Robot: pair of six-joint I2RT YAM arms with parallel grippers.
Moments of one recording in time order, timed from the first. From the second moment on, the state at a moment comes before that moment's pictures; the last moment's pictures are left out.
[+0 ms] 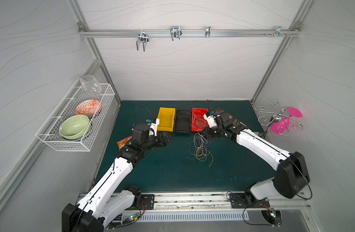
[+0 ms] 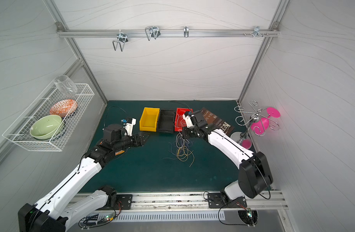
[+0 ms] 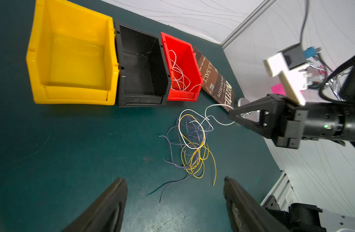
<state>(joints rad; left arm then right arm) -0.34 0.96 0.77 -0.34 0.36 -0.46 0.59 1.42 1.16 -0.53 -0.26 0.25</state>
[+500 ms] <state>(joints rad) -0.52 1.25 0.83 0.04 0.58 -0.38 0.59 1.25 1.44 -0.62 -0.35 0.20</state>
